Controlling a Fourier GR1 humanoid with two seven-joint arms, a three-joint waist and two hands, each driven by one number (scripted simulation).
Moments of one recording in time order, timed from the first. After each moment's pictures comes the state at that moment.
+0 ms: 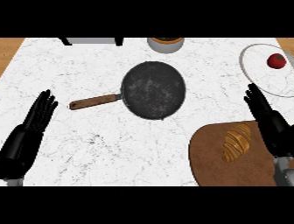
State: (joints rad) left arm 0.04 0.48 -0.22 -1.66 0.33 0.17 -0.17; right arm -0.09 -0.39 0.13 -1.47 -0.24 -0.09 -0.01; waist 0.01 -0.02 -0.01
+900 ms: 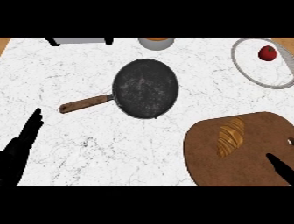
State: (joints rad) left arm 0.12 0.55 -0.24 -1.57 0.18 0.29 0.01; right arm 0.27 -0.24 -0.12 -1.49 0.04 -0.94 0.29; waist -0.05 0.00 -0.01
